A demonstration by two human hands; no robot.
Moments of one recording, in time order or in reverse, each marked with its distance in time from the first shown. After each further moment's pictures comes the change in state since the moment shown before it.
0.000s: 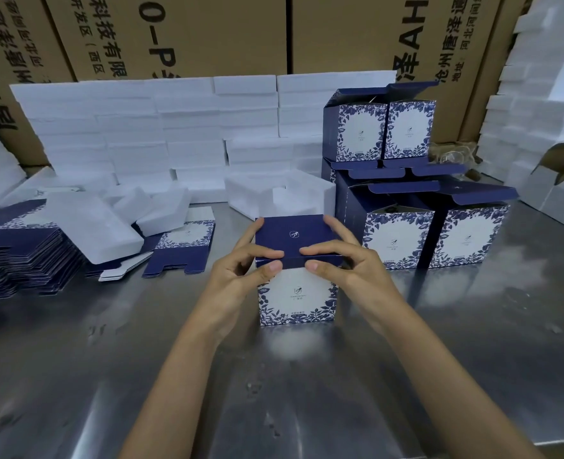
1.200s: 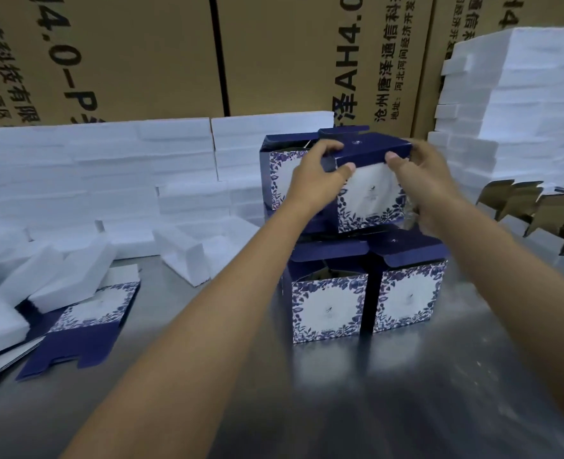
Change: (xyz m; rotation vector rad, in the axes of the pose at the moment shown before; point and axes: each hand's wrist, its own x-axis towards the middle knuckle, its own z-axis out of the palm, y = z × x) left_hand 0.266 0.054 0.217 0.400 -0.049 0.160; right_hand 0.164 -0.085 -0.224 -0.278 0.628 0.029
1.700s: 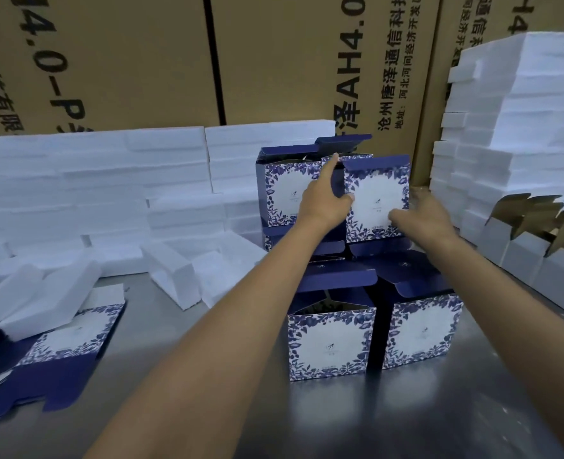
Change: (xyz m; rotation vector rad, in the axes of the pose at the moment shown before) left_hand 0.039 -0.037 0.025 0.162 -0.088 -0.080; right_hand 0.031 0.057 0.004 -0.446 -0.052 0.145
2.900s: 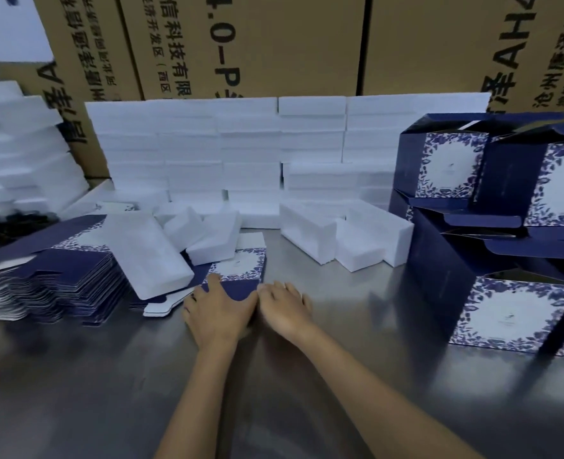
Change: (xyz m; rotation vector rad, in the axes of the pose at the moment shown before) left_hand -0.283 -0.223 -0.237 0.633 0.497 -0.823; right_hand -0.285 -0.104 0.337 -0.164 -0.834 -0.270
